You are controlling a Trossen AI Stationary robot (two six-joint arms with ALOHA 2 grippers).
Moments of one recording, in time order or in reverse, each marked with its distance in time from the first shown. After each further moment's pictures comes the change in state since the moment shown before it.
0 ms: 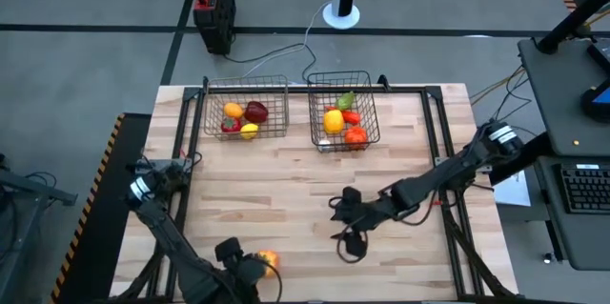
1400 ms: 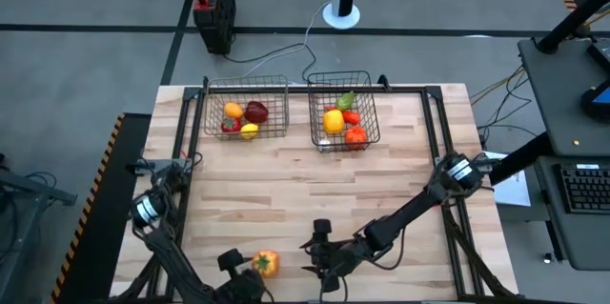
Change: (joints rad) left arm -0.097 0.168 -0.009 0.020 -0.248 -0.122; right arm 0.133 0.439 0.290 0.293 0.253 -0.279
